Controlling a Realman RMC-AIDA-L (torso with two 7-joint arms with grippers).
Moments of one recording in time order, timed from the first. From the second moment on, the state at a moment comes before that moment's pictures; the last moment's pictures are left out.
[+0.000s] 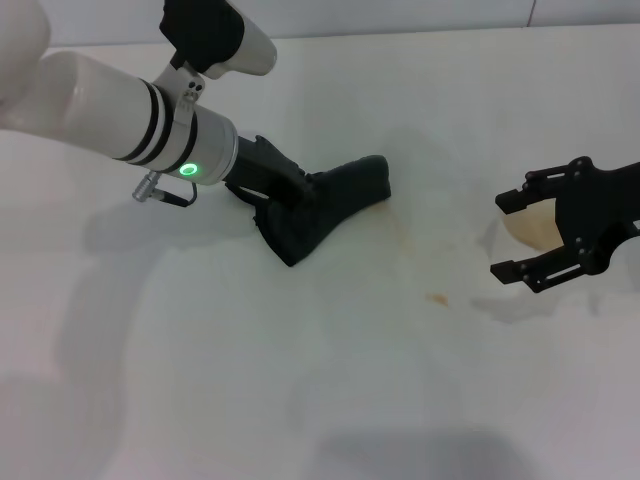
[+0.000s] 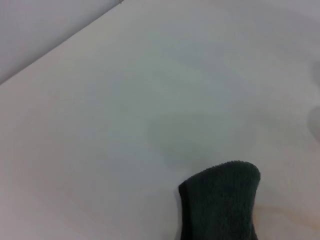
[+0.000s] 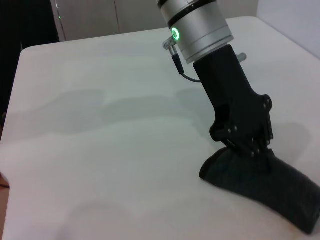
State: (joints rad) left arm -0.94 -2.08 1.28 0.48 2.18 0.96 -1.92; right arm 0.47 2.01 -1.05 -1.25 -2.10 -1.68 1.68
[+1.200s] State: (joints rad) left arm -0.93 -2.09 1.54 0.54 2.02 1.12 -1.87; right arm 0.46 2.01 -1.06 -1.26 -2.09 -1.67 1.68
